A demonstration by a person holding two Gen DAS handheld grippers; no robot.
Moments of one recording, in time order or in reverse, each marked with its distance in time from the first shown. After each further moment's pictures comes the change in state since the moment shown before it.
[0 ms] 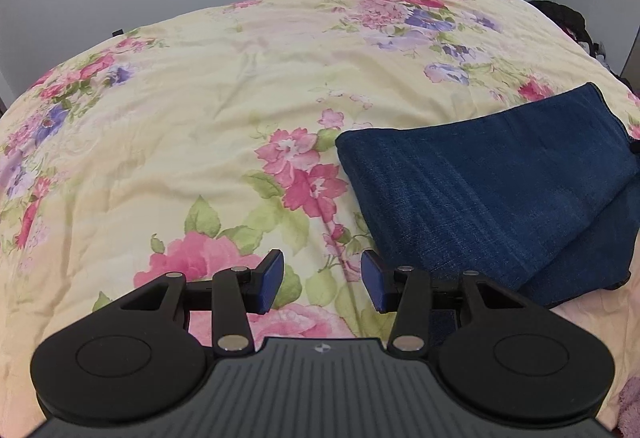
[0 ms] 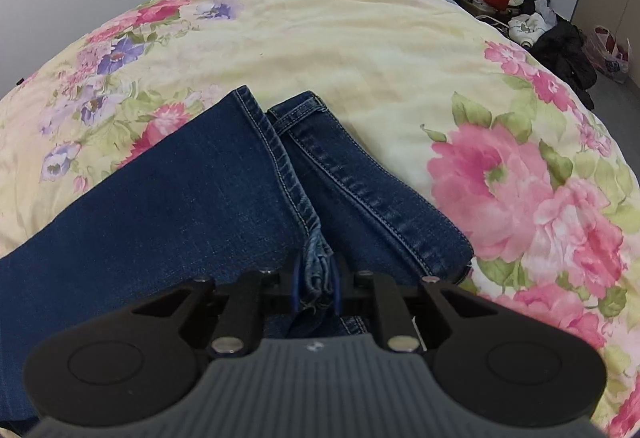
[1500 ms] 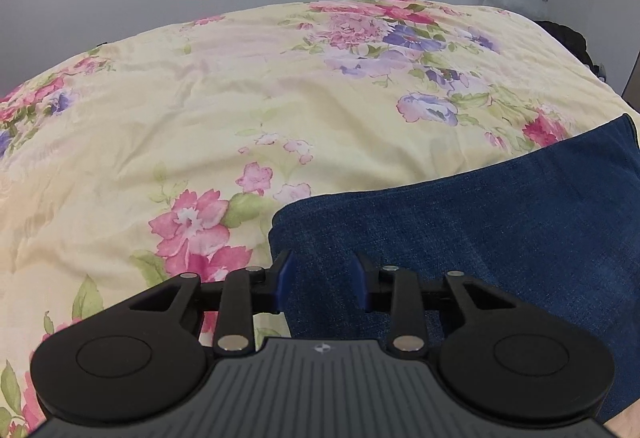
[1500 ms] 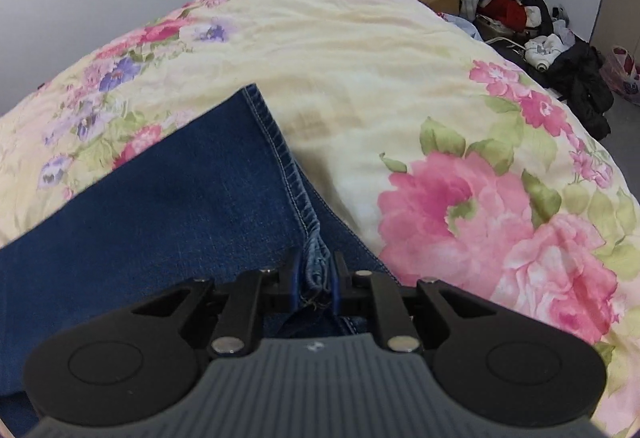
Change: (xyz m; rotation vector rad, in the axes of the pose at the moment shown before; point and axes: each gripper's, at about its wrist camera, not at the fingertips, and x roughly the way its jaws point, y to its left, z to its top) left arm 0.088 -0.062 0.059 -0.033 -0.072 -0.008; right arm 0.007 -0.055 0.007 -0.045 -0.071 0.065
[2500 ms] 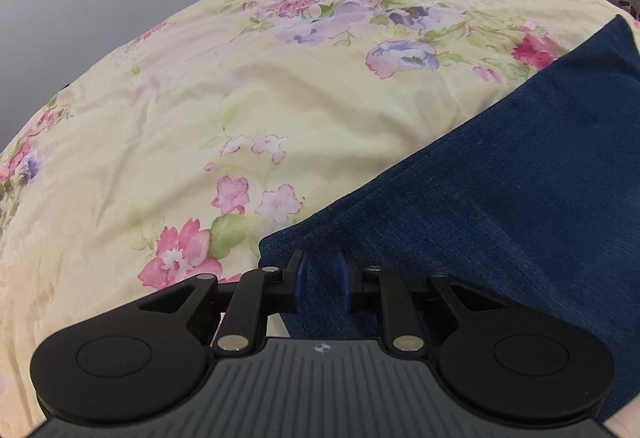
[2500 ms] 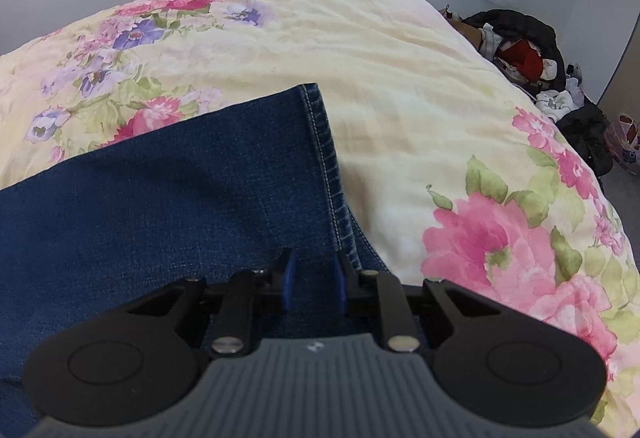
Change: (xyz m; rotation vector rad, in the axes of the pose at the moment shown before) left arm 0.026 -0.020 0.015 0.280 0.115 0.004; right arm 0.021 0.043 0.006 -0.162 -0.044 -0.066
